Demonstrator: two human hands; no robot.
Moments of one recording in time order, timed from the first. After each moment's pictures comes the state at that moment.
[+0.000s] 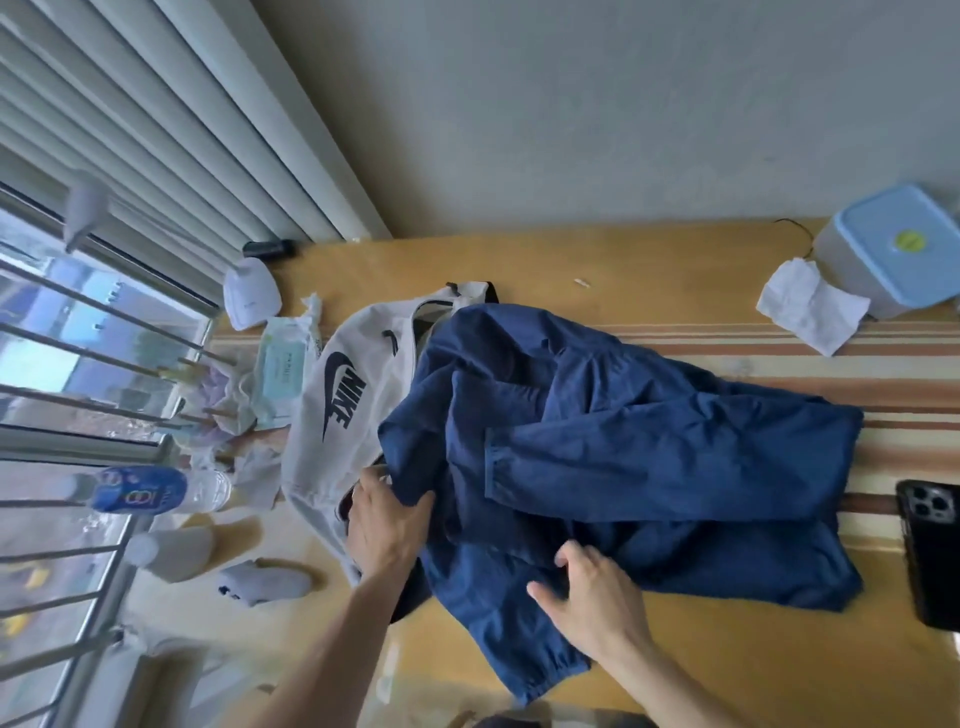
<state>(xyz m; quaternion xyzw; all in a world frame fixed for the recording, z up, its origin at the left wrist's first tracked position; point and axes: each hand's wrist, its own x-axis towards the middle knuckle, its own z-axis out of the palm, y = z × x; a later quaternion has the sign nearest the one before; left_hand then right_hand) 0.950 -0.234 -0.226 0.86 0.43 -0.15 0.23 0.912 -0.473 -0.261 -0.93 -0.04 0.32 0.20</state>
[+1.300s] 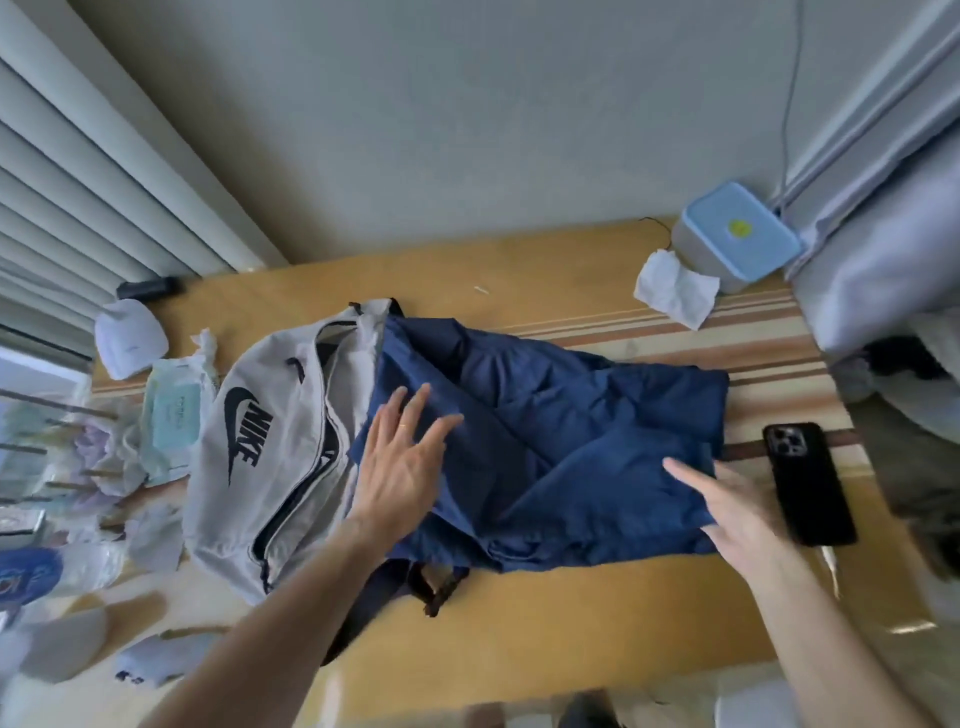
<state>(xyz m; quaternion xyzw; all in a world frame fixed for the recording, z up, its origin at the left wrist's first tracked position) 1.014 -0.296 -0.226 0.99 -0.12 -0.07 0.09 0.972 -0.660 -0.222 -0.57 0.44 0.16 0.68</state>
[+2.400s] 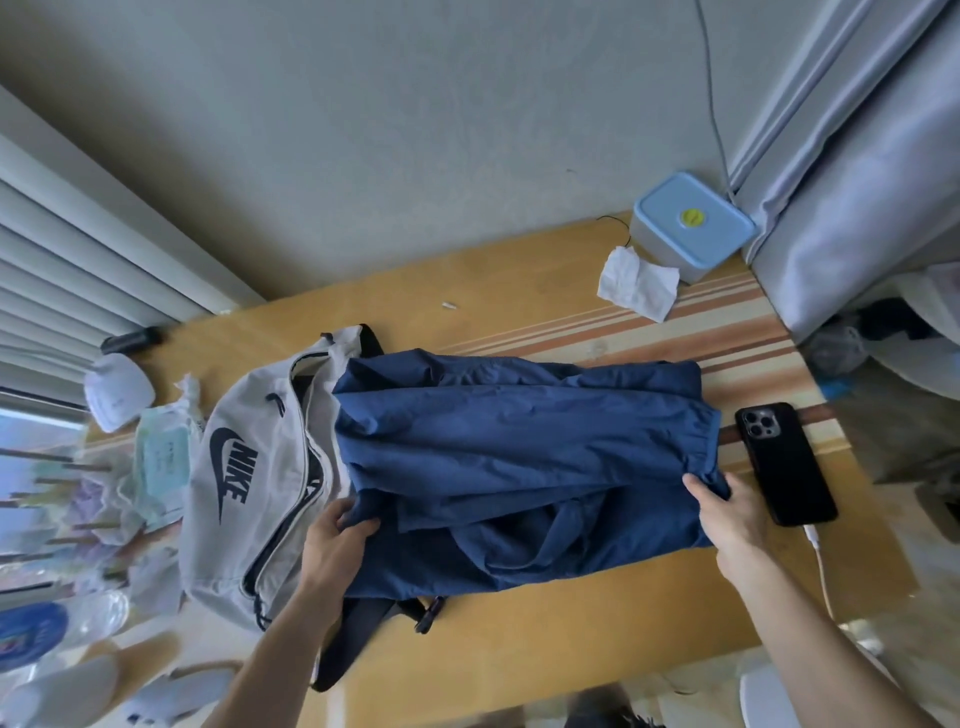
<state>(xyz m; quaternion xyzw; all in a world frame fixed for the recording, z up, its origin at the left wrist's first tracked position) 0.976 -0.268 -0.225 0.78 0.38 -0.21 0.46 0.944 -0.700 -0.278 -0.70 0.49 0.08 0.52</state>
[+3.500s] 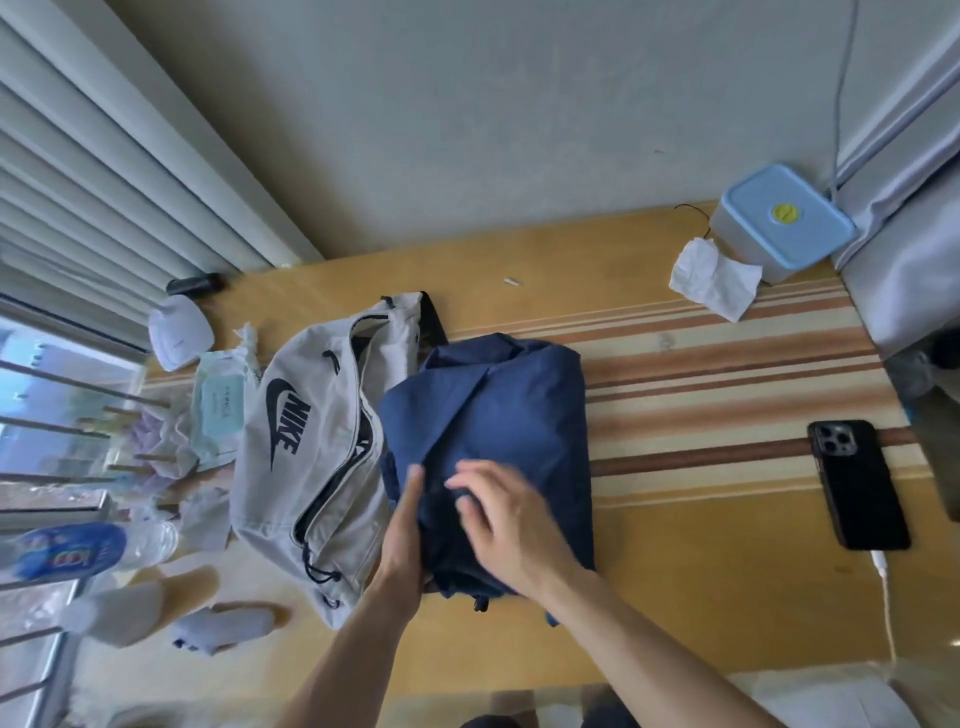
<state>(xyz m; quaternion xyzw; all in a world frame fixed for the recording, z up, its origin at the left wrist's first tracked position) 0.943 -0.288 -0.237 0.51 0.48 -0.23 0.68 0.957 -0.444 -0.216 -0.88 -0.13 0.13 0.44</state>
